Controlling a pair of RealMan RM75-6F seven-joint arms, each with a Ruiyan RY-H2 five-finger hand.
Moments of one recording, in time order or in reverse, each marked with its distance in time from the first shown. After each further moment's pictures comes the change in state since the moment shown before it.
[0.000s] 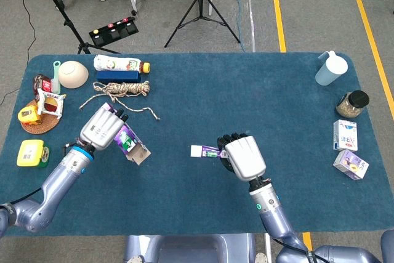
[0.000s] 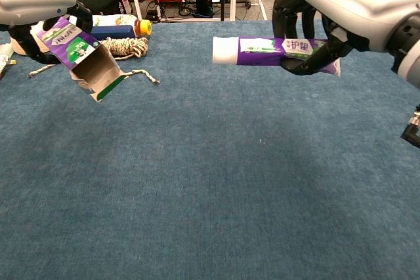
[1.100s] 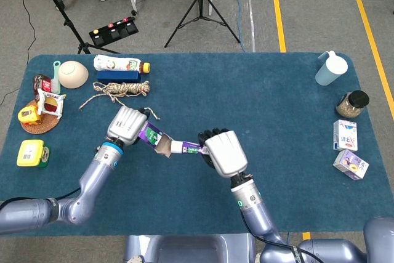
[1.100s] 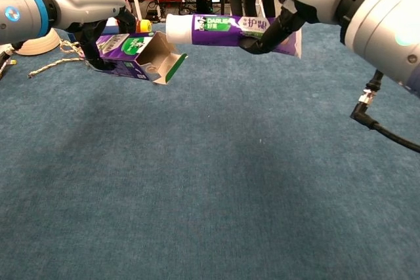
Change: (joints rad) left arm -0.196 -0.169 -0.065 -0.048 -0.498 0.094 0.138; right arm 0.098 -0.077 0.086 -0.080 0.117 -0.008 -0.158
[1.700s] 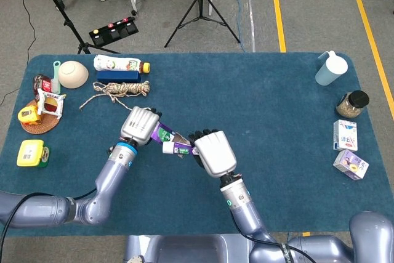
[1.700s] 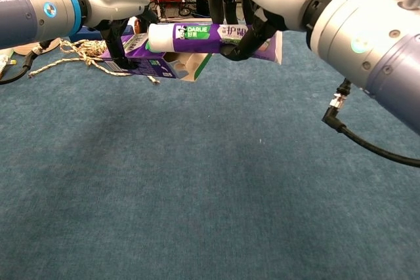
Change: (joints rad) left arm -0.106 -0.063 -0.010 -0.026 -0.131 0.082 0.054; right arm 0.057 -0.071 0.019 0.040 0.067 0.005 -0.070
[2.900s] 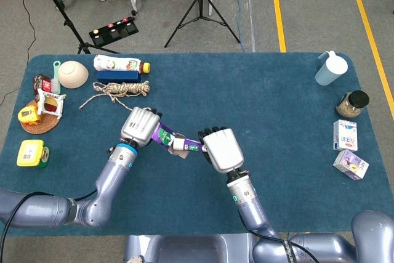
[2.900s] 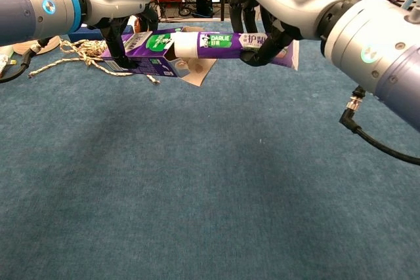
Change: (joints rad) left arm -0.043 0.012 0.032 -0.034 -0.031 0.041 -0.025; right arm 0.006 0.023 -0.036 0.059 0.008 0.023 0.016
